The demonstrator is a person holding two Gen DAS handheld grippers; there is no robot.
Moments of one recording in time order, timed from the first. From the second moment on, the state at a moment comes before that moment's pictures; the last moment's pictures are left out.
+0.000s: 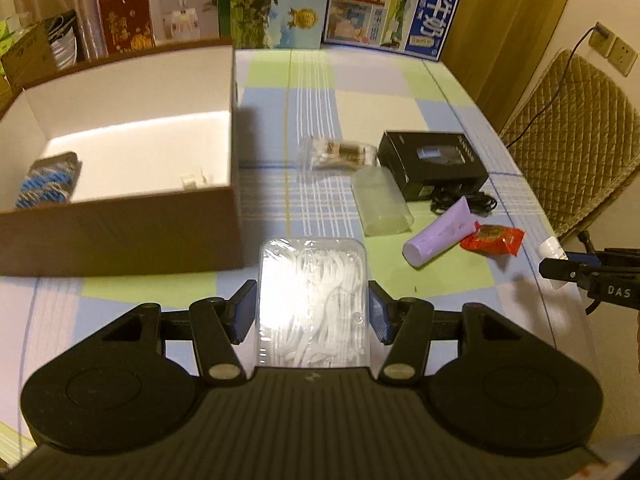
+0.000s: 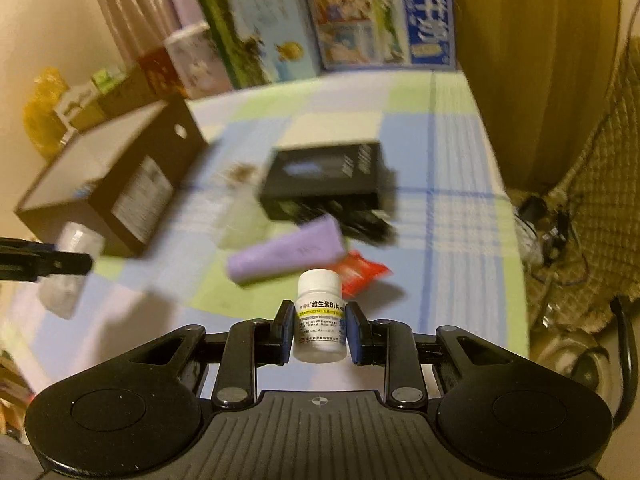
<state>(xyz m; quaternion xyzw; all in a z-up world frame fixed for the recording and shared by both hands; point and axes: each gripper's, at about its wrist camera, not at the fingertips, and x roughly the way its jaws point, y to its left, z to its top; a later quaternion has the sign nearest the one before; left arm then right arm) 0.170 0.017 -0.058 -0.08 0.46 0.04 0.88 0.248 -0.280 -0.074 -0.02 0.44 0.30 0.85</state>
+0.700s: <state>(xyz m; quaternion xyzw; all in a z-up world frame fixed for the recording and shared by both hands) 0.142 0.164 0.008 -0.10 0.40 0.11 0.91 0.233 -0.055 -0.017 0.00 0.38 0.46 0.80</state>
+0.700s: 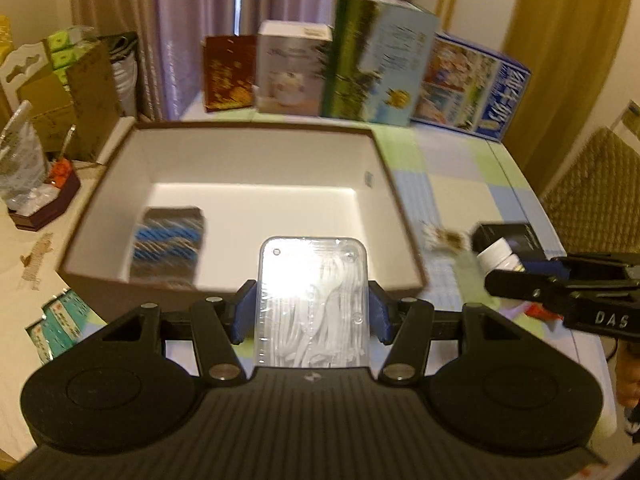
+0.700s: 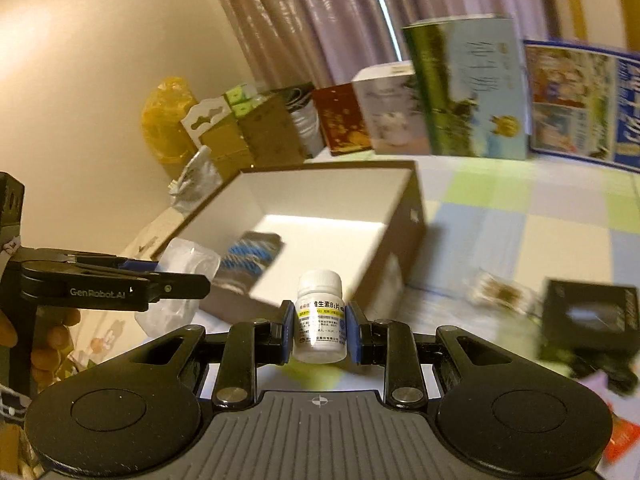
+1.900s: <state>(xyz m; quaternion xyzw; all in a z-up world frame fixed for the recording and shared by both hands) 0.271 0.286 -0.102 -0.08 0.52 0.06 0.85 0.295 0.102 -0.084 -0.04 0.46 0.35 0.81</state>
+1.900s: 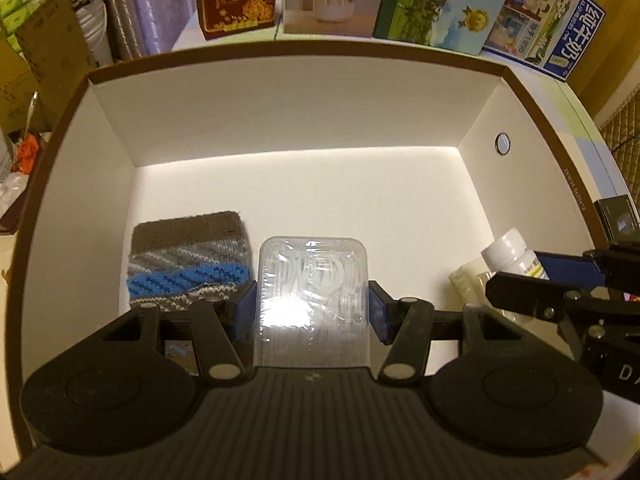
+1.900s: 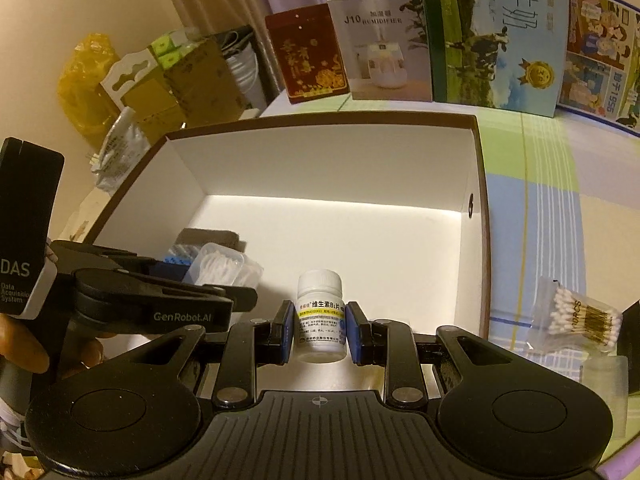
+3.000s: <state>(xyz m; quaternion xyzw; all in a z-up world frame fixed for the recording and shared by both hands) 0.230 0.306 -0.062 -0.06 0.51 0.07 0.86 0.279 0.103 -0.071 -0.05 0.45 0.37 0.81</state>
